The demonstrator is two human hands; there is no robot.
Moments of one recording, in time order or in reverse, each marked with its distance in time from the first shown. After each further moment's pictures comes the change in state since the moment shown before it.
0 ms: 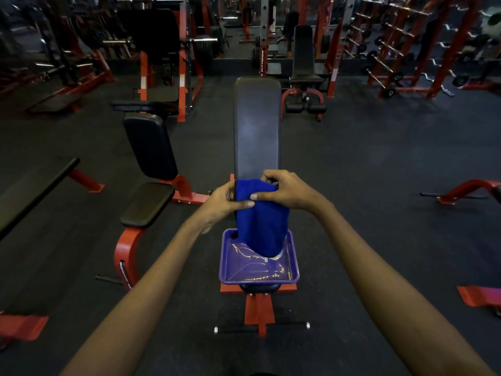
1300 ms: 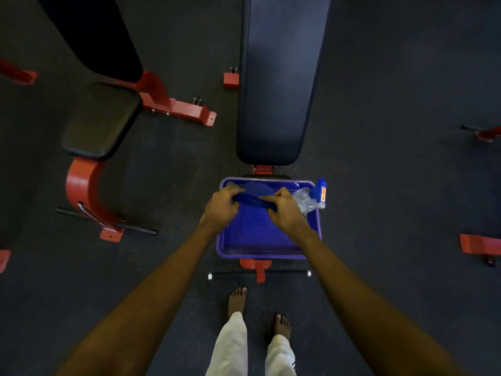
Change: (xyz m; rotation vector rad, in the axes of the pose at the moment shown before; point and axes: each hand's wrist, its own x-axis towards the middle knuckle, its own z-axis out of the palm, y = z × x) left_hand 0.176 -0.356 -0.060 0.532 0.044 -0.268; right_hand 0.145 0.298 0.267 -0.153 -0.128 0.417
